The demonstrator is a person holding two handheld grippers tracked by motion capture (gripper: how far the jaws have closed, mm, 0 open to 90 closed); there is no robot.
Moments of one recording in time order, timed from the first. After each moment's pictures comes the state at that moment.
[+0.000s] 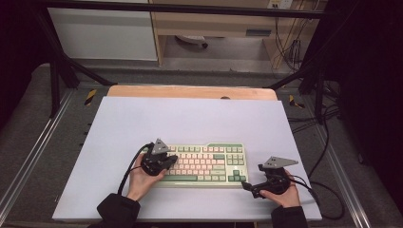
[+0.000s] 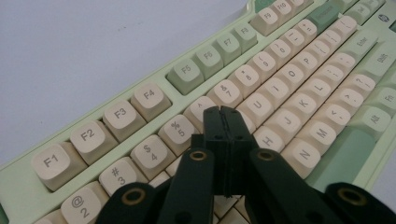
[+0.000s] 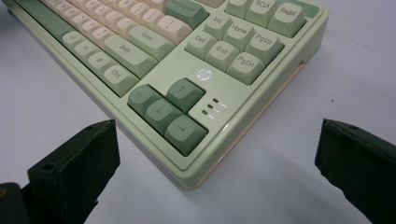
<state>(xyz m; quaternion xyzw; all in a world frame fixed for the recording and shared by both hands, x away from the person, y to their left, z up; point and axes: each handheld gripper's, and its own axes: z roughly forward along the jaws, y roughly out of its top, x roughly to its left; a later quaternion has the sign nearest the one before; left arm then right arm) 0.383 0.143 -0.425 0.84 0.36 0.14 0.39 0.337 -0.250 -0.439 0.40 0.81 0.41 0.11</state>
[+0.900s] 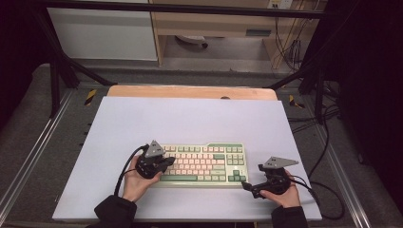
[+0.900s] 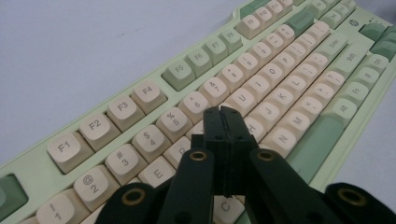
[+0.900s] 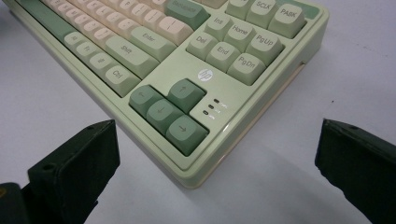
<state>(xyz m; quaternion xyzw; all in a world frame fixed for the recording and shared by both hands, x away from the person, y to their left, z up) 0.370 0.156 -0.416 0.84 0.34 0.14 0.40 0.336 -0.250 -0.439 0.39 0.82 0.41 0.11</state>
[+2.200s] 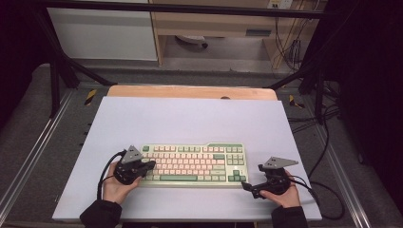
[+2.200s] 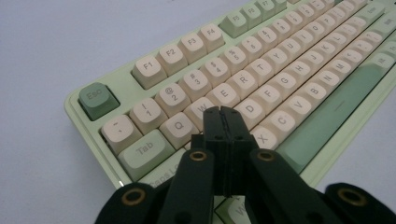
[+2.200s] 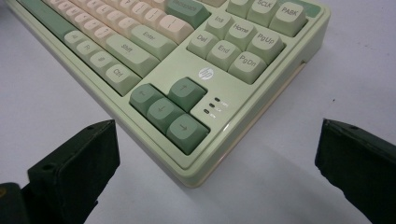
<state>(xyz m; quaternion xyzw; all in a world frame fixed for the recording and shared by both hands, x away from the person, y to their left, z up) 0.356 0.212 -0.424 0.83 0.37 0.15 0.39 0.336 -0.250 -0.439 0.39 0.82 0.41 0.11</state>
